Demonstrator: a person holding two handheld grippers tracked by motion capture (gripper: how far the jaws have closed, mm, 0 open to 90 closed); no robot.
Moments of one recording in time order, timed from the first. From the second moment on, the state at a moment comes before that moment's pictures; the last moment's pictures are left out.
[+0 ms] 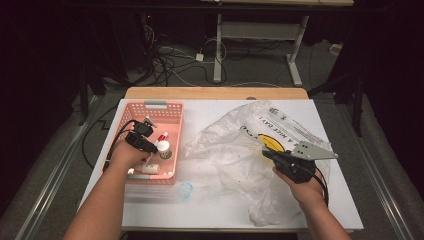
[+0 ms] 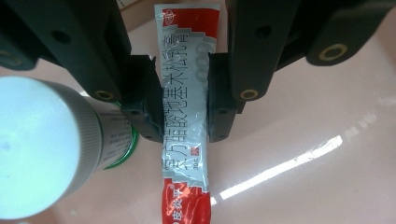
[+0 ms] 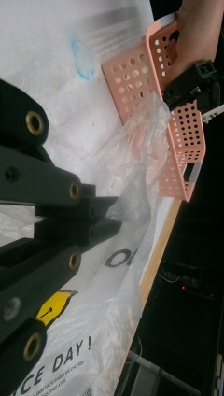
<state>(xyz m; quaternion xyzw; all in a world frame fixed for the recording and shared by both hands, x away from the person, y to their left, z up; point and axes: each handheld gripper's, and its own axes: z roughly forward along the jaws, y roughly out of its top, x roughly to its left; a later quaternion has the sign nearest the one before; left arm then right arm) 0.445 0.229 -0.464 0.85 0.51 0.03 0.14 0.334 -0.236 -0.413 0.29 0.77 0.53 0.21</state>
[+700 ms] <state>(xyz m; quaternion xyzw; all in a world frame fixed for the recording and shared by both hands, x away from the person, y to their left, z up) 0.451 0.227 -0.467 0.84 0.51 0.05 0.16 0.334 -0.236 -0.415 0.29 0.77 0.53 0.21</state>
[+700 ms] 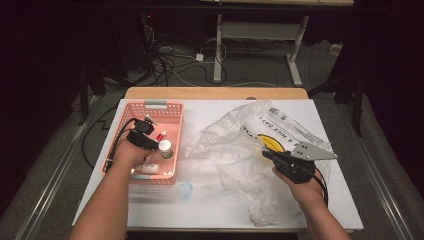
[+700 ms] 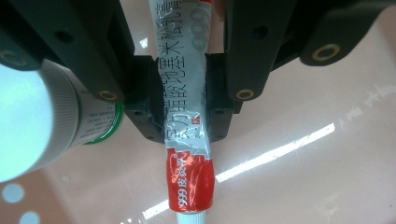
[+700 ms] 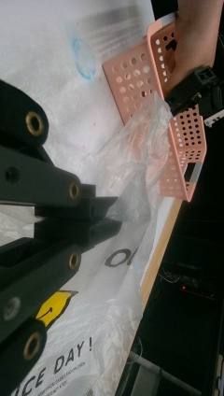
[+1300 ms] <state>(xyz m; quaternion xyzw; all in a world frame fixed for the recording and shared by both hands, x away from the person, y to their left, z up) 0.436 0.239 -0.438 0.81 0.54 0.08 0.24 0.335 -0.238 -0.413 0.30 0.76 0.54 0.20</state>
